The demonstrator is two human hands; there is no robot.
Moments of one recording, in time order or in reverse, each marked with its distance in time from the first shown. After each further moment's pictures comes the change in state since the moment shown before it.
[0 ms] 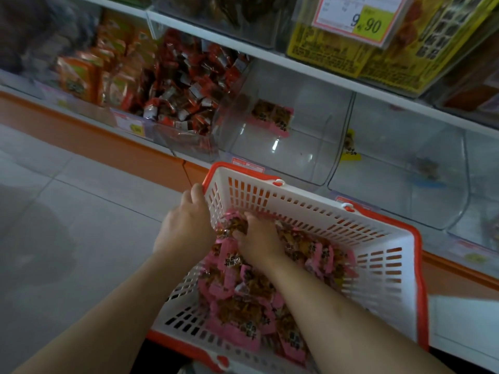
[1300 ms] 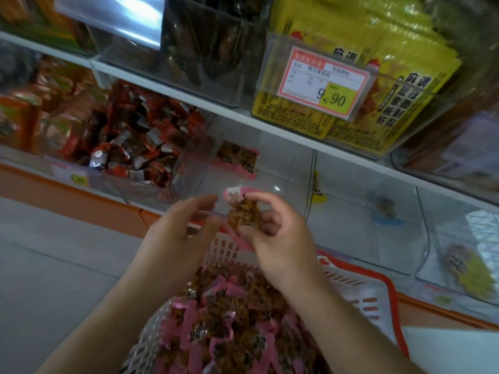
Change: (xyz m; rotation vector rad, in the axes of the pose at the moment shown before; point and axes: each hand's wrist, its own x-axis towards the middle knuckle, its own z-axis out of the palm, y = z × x) left_hand 0.042 0.049 -0.044 -0.652 -0.016 0.212; right_hand -0.025 -0.051 -0.141 0.531 0.370 -0.128
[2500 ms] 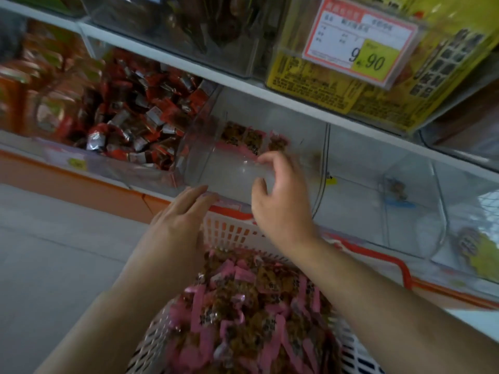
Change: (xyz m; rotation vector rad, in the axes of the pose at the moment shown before) left_hand 0.020 -0.040 -0.001 0.492 -0.069 0.256; right_hand 0.072 0.022 0.022 -0.377 0.200 -0.325
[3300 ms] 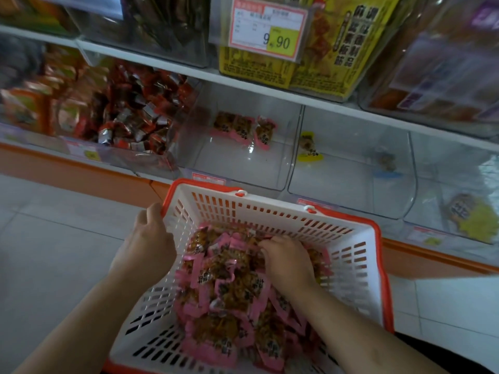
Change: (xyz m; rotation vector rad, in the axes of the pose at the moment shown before) left_hand -0.070 0.015 0.006 0.056 -0.142 -0.568; right_hand -0.159 0.093 -0.014 -0.473 -0.508 0.023
